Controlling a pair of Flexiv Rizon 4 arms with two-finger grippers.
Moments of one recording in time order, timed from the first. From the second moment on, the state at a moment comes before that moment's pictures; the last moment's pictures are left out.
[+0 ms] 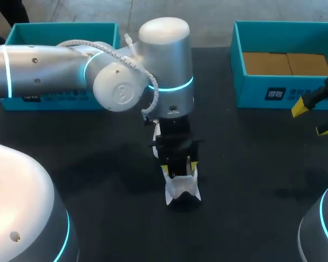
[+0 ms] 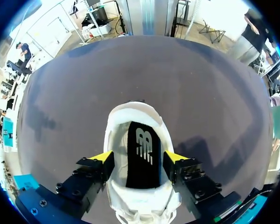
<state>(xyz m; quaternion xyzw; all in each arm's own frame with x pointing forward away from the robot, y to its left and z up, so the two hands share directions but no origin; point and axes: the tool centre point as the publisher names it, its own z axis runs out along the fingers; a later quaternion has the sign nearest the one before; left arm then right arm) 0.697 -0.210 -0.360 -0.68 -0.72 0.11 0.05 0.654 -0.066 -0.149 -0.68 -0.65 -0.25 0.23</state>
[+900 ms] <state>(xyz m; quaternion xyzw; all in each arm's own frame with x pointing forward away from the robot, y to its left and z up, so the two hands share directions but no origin) 0.719 -0.211 -0.368 -0.66 -0.74 0.09 0.06 0.654 -0.066 -0.149 -0.68 -0.65 -0.25 0.23</state>
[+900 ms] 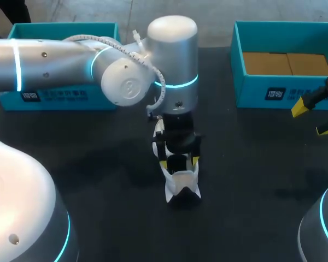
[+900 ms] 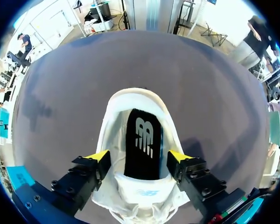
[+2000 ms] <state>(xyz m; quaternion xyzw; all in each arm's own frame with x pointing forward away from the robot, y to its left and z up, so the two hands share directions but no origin) 0.729 -0.208 -0.368 -0.65 -0.75 0.08 0.09 0.654 -0.066 -0.149 -0.68 -0.65 -0.25 0.23</state>
